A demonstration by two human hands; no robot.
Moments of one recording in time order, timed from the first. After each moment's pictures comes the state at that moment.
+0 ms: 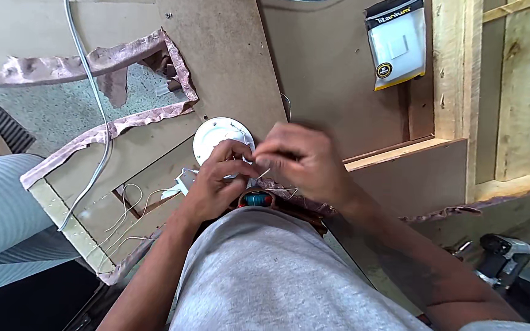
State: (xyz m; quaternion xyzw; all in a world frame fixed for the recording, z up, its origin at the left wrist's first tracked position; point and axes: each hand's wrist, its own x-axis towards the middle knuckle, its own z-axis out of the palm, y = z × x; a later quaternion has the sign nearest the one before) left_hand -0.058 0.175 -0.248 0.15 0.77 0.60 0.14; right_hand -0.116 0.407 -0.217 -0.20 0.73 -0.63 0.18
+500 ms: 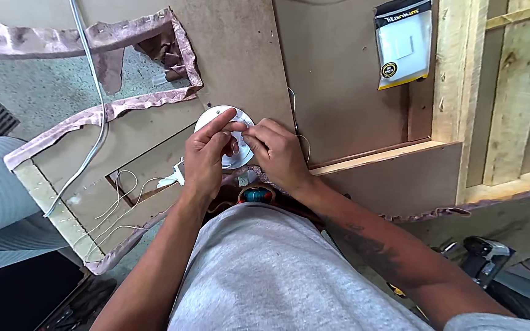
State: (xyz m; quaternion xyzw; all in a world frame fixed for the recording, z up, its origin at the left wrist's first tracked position) left_hand -0.063 0.186 -0.256 -0.19 0.60 0.77 0.10; right_hand -0.088 0.364 -0.284 -0.18 0.87 -0.46 0.07
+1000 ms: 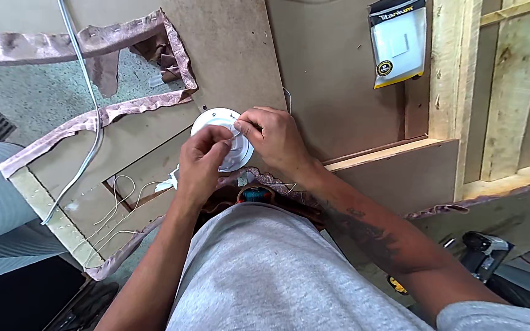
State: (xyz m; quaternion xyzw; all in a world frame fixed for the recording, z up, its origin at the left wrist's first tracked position) left_hand -0.060 0.173 -0.248 -0.13 0.74 0.64 0.13; right_hand -0.128 0.359 -0.277 -0.18 0.87 -0.44 0.13
